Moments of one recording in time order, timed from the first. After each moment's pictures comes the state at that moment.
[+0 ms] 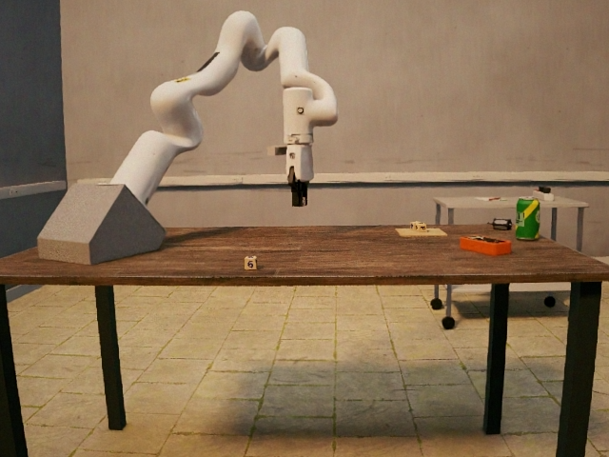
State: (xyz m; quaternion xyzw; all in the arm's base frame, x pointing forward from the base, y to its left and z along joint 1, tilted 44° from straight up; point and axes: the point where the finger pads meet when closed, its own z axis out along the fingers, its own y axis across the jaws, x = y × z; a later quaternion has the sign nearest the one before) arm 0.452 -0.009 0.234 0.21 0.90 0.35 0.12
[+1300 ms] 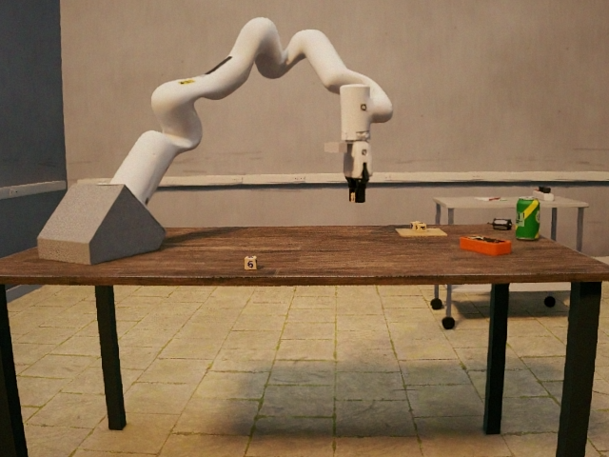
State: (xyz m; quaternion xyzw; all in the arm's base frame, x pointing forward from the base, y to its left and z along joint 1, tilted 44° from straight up) arm 0.604 -0.037 0.300 -0.16 0.91 0.29 0.26
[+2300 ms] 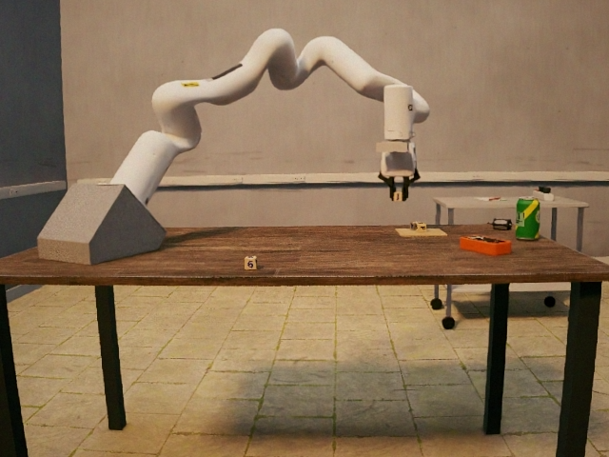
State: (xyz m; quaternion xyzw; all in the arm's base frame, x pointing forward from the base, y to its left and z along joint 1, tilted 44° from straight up) arm 0.719 -0.045 0.354 -0.48 0.79 0.18 0.34
